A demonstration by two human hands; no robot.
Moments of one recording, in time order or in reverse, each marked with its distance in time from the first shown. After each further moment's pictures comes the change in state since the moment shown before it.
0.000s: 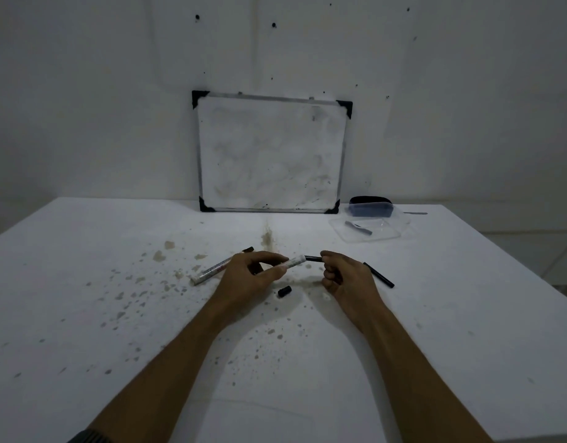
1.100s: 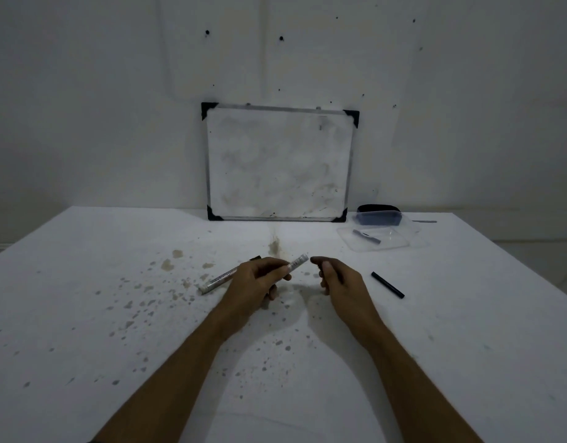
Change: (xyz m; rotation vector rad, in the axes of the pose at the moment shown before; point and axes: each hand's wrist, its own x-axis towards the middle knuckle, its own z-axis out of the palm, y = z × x) left_hand 0.008 0.001 0.001 -0.189 -0.041 -0.151; right_hand -0.017 0.003 0.019 -0.700 -0.057 -0.328
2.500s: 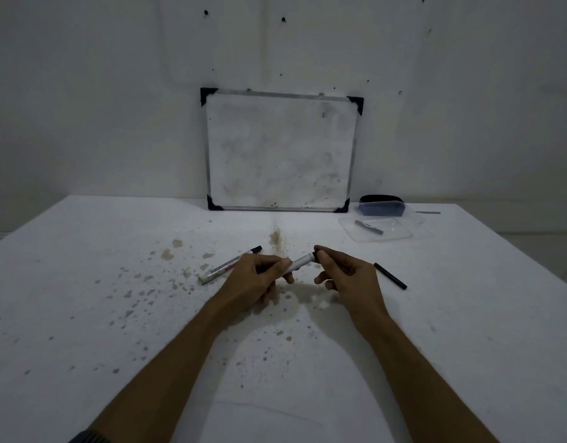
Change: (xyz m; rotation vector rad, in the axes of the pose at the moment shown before) left_hand -0.006 -0.002 -0.011 0.195 -0.129 0.073; right_hand -0.005 -0.003 -0.002 0.332 0.046 0.058
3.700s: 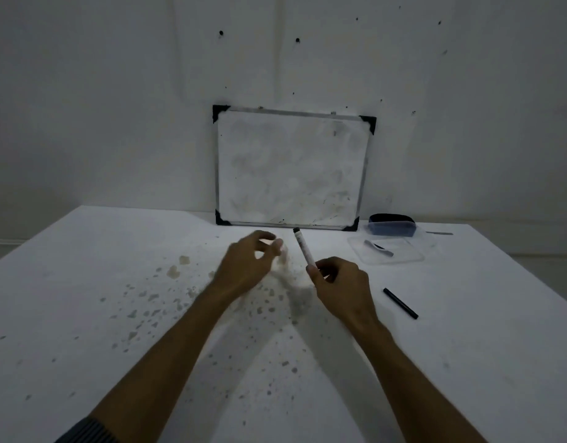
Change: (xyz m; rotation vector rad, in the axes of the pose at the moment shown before) left_hand 0.050 0.028 -0.033 0.366 0.306 -0.040; right_hand 0.043 -0.008 0.025 -0.735 0.057 -0.120
